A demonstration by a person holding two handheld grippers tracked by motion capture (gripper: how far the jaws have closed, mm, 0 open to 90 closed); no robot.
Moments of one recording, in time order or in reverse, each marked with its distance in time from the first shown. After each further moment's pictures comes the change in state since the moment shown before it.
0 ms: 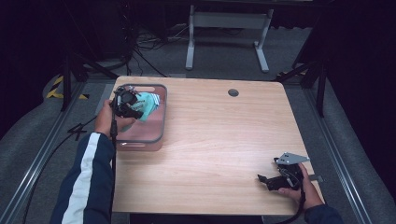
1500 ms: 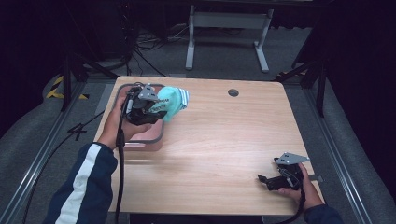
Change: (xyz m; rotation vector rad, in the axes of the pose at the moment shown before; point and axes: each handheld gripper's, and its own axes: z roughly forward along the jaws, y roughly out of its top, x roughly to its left) left arm -0.103 0.024 -0.077 -0.255 -0.087 0.297; right arm 0.000 0.000 0.000 -0.001 -0.001 0.002
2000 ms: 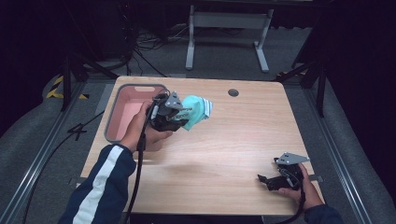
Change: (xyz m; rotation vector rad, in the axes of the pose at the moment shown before) left arm -0.040 0.028 0.037 0.009 -0.097 0.096; right arm 0.000 0.000 0.000 0.000 -0.001 0.000
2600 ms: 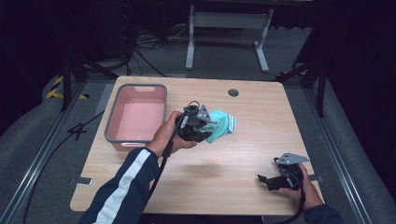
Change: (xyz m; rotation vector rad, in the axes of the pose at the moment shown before) left arm -0.039 0.025 0.059 0.042 -0.112 0.069; right arm 0.000 0.000 0.000 0.000 0.000 0.000
